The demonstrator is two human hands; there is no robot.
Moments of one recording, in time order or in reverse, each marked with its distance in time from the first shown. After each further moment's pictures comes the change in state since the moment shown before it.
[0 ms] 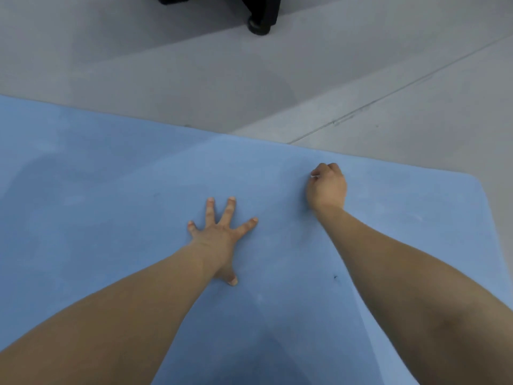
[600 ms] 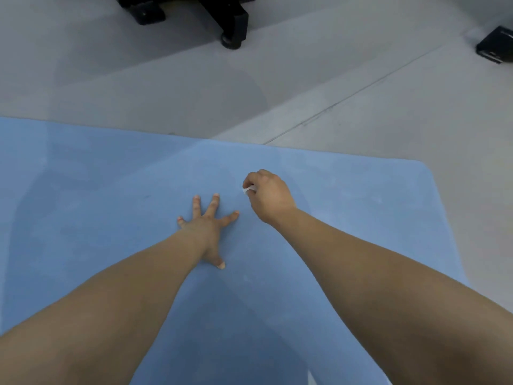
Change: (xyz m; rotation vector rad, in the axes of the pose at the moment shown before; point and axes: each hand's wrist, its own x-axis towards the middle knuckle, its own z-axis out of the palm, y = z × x) left_hand -0.009 0.002 -0.010 0.047 -0.036 -0.013; right_hand -0.088 -0.080 -0.066 -0.026 -0.383 -0.390
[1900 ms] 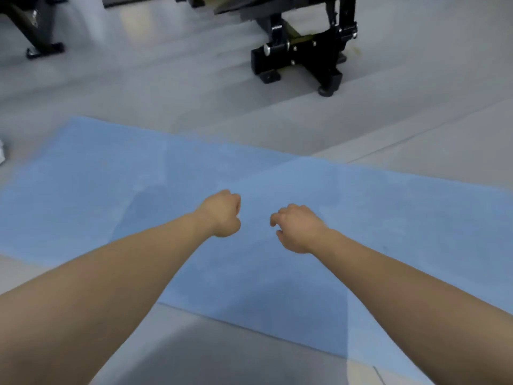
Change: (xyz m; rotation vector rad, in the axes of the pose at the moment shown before) left_hand -0.285 -0.149 0.013 -0.325 0.385 -0.176; right_hand -0.152 -0.212 0.003 -0.506 -0.322 -0.454
